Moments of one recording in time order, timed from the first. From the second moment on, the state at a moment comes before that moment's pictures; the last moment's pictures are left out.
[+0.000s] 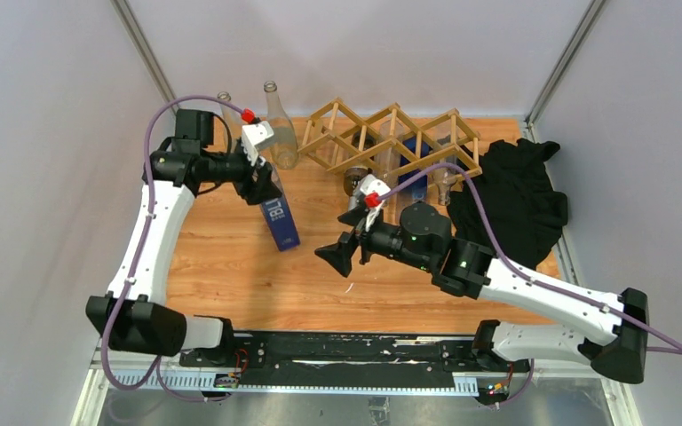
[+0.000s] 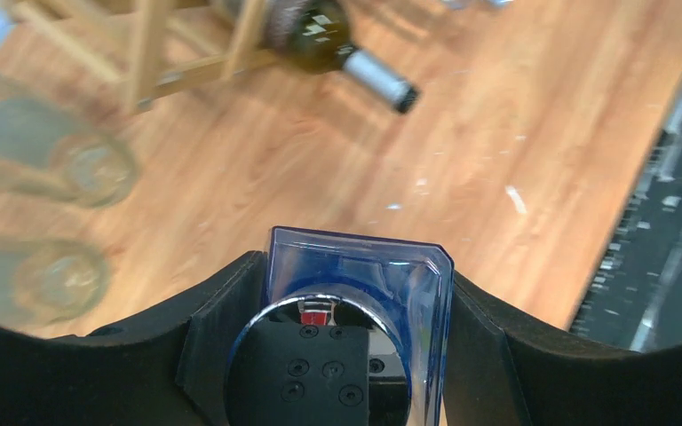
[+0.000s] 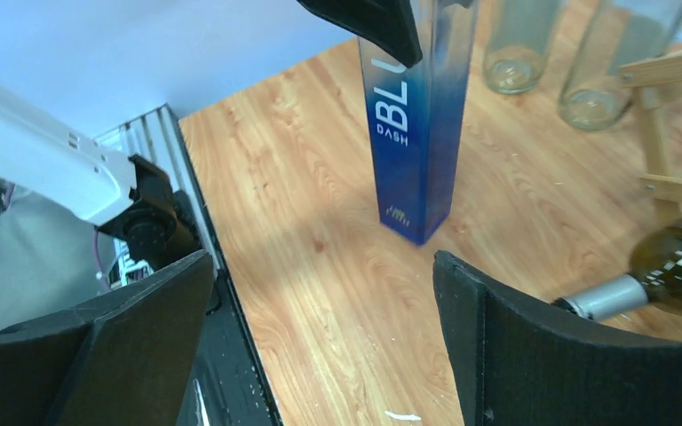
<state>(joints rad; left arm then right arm) -0.13 1.27 1.44 -0.99 0.82 0.62 1.11 1.10 0.96 0.02 -0.07 0.14</state>
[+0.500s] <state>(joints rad) 0.04 1.41 1.39 -0.56 0.69 0.61 1.01 0.97 1.00 -0.19 0.23 0.24</state>
